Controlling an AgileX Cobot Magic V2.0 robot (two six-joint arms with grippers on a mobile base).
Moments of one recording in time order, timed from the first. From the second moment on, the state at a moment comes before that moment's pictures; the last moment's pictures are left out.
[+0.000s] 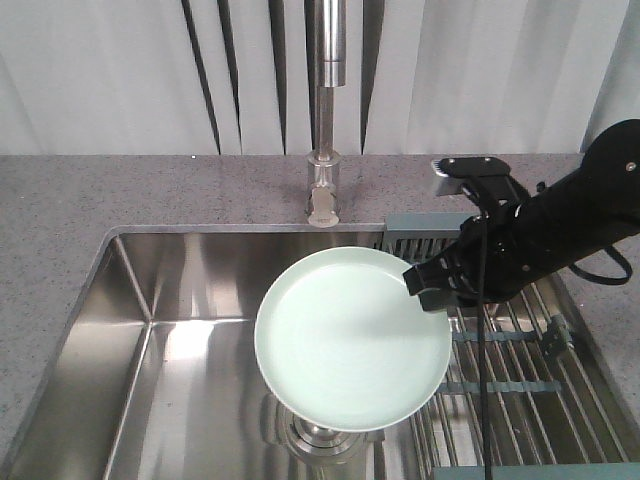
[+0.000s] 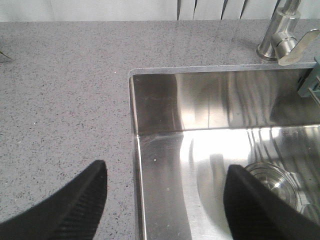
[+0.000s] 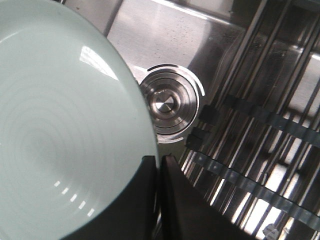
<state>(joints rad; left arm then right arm) -0.28 0.52 -0.67 0.14 0.76 -0.25 0.26 1.55 -1.15 0.47 0.90 -0.37</state>
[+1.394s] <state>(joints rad) -0.28 0.52 -0.67 0.14 0.76 -0.25 0.25 1.87 -1.65 0.36 1.04 -0.29</state>
